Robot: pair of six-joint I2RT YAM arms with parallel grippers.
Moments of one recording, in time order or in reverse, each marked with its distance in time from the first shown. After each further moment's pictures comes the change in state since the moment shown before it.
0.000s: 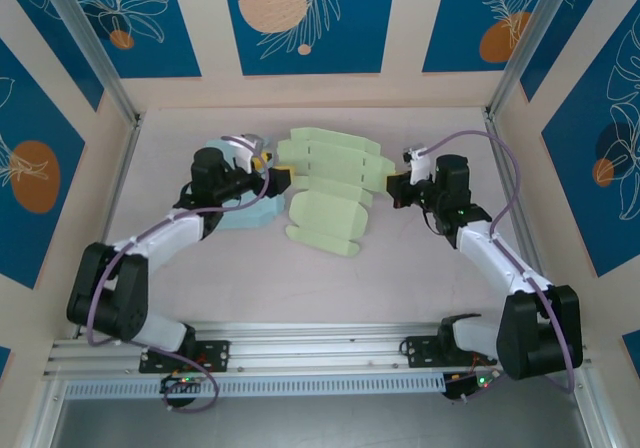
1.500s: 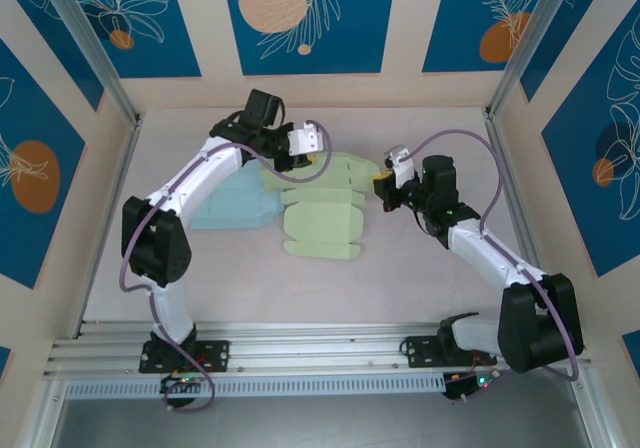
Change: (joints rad) left arm -0.168 0.446 0.881 -1.038 -0.084 1.141; right arm 0.069 0.051 -0.002 0.064 0.020 -0.144
